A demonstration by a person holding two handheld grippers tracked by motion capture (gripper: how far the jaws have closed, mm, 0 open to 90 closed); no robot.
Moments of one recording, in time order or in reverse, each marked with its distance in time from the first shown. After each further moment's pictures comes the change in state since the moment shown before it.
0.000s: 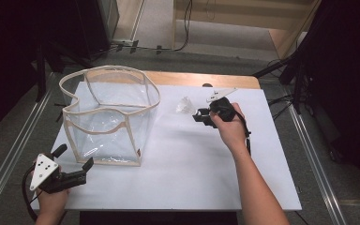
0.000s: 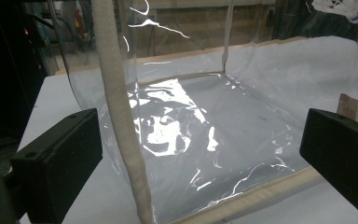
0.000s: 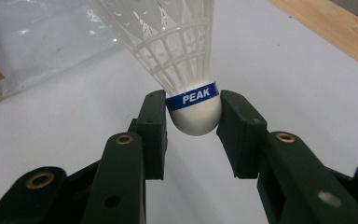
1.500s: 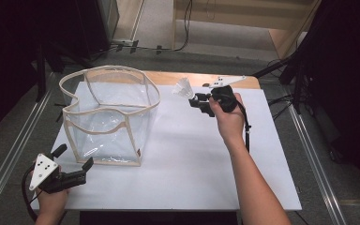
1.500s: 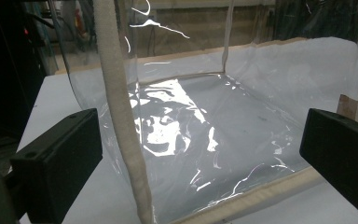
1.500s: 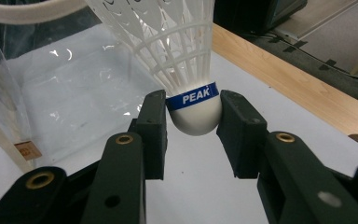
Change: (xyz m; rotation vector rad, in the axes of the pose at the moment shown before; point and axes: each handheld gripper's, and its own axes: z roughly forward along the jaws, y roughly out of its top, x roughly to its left) left arm 0.001 0.000 0.000 0.000 -0.003 -0.002; right arm 0.015 0.039 -0.032 -0.194 -0.027 0.048
